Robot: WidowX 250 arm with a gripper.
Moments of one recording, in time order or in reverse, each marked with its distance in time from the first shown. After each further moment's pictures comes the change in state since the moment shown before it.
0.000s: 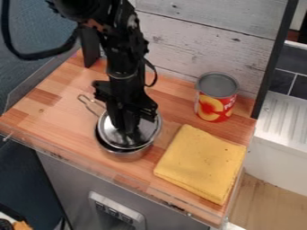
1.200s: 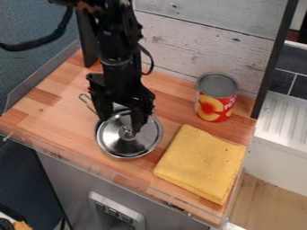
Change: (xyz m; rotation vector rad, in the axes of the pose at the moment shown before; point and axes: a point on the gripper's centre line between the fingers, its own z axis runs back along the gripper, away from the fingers) arm -0.011 -0.001 0.028 -0.048 0.046 0.012
